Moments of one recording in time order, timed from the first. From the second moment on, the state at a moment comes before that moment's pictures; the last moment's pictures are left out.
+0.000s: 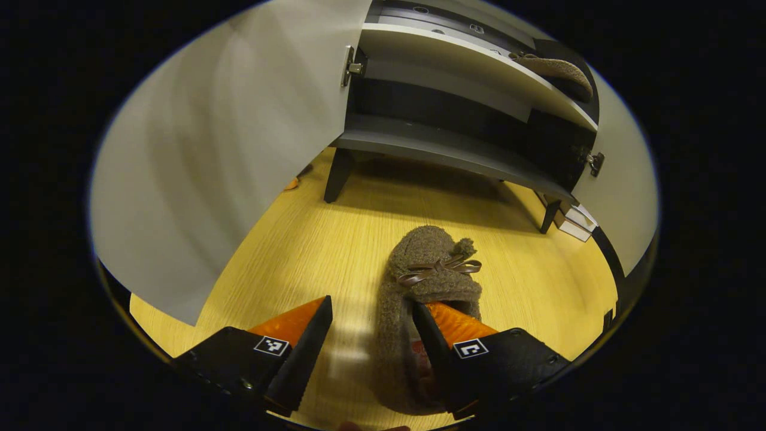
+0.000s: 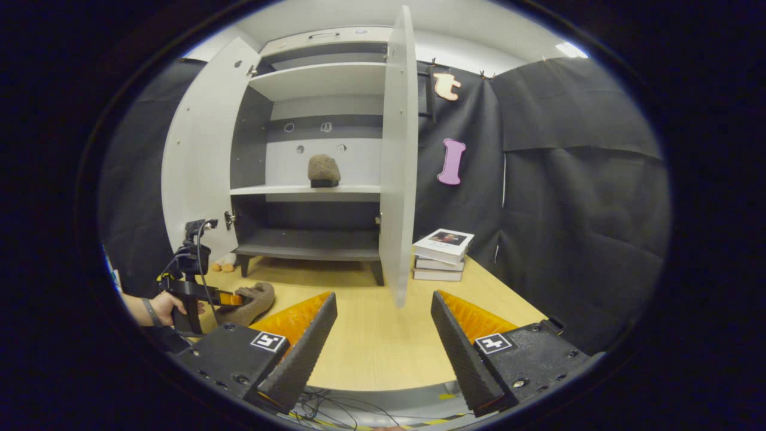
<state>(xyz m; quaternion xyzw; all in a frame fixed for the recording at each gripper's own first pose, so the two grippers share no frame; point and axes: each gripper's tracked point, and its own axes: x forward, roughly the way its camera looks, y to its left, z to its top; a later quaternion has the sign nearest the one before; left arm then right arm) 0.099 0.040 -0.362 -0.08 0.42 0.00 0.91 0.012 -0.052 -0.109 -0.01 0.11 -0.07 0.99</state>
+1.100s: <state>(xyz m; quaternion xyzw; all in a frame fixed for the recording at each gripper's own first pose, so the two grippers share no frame) 0.108 -0.024 -0.197 -0.12 0.26 0.00 0.96 0.023 -0.034 -0.115 -0.02 0.12 -0.02 0.99</state>
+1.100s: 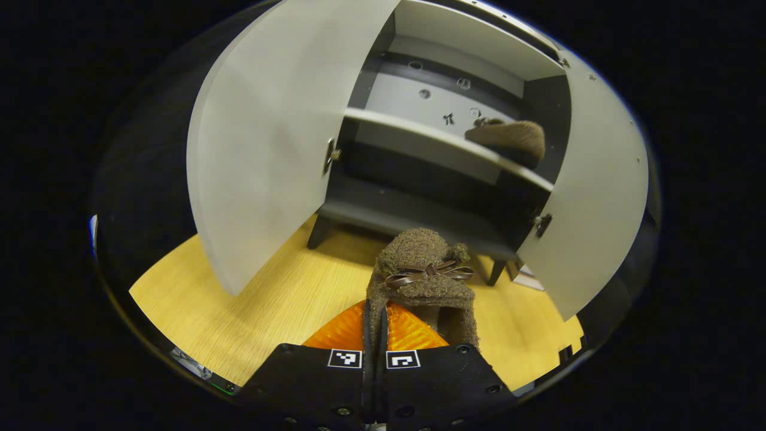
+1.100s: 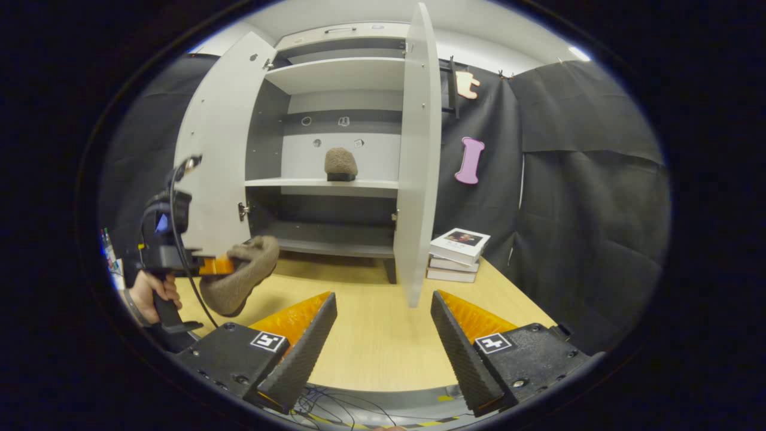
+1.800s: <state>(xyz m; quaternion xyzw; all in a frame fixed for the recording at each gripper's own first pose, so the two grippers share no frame) 0.339 -0.048 -0.003 -0.12 0.18 -0.01 0.98 0.018 -0.029 -0.107 -0.03 0.10 -0.02 0.99</state>
